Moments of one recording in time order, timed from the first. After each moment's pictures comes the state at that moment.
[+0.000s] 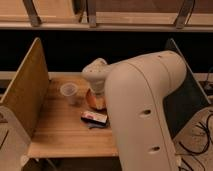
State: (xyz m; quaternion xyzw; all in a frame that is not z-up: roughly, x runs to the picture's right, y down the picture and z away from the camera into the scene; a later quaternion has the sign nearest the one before) arm -0.036 0.068 0.869 -0.30 0.00 -0.04 0.95
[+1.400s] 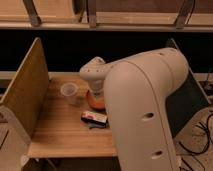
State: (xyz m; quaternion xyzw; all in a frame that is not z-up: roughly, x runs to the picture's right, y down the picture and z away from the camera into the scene) arm -0.033 0.074 0.841 -0.32 0.03 -0.04 0.95
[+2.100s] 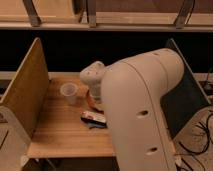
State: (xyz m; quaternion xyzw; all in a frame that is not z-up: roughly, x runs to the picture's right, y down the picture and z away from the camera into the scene) arm -0.023 0.116 0.843 -0.38 0.06 0.00 0.92
